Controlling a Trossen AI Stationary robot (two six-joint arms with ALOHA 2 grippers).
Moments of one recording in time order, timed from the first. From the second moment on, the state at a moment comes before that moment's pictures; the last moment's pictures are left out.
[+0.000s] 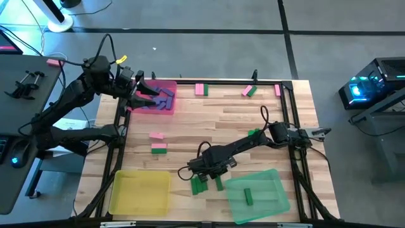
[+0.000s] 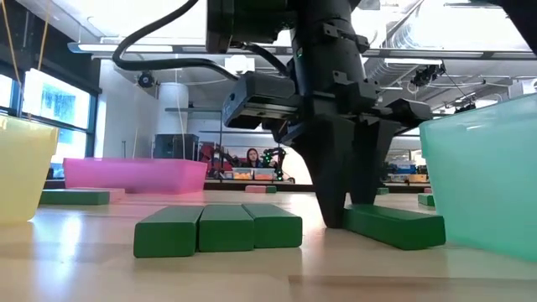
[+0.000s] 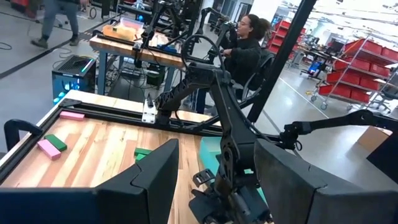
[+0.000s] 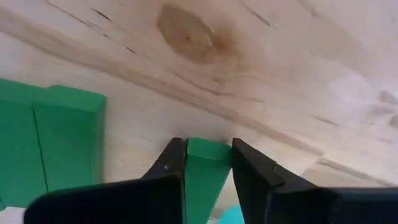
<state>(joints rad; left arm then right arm) 0.56 0.87 1.20 -0.53 0.71 -0.13 0.27 2.33 1.85 -1.14 -0.18 1.36</state>
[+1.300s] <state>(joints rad) 0.56 0.87 1.20 -0.53 0.71 -0.15 0.32 2.36 1.95 -1.14 -0.07 1.62</state>
